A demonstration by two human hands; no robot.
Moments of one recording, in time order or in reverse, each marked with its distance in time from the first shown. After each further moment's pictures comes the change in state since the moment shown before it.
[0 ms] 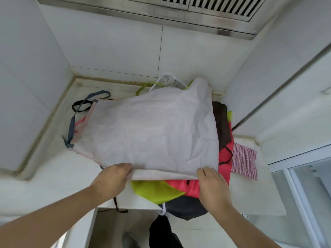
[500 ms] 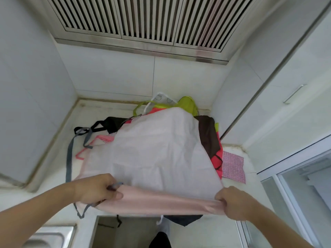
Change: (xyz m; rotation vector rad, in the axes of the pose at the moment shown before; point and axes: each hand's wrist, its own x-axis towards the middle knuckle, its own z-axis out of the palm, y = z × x) left_hand -0.039 0.000 -0.098 -0.526 -0.617 -0.080; right_hand -0.048 0.083 -0.065 0.119 -0.595 -0.001
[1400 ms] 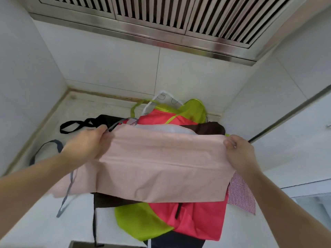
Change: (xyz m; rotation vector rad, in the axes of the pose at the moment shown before) left_hand 0.109 0.016 -0.119 0.276 0.860 -0.170; right_hand 0.172 0.033 -0.148 0.677 0.697 0.218
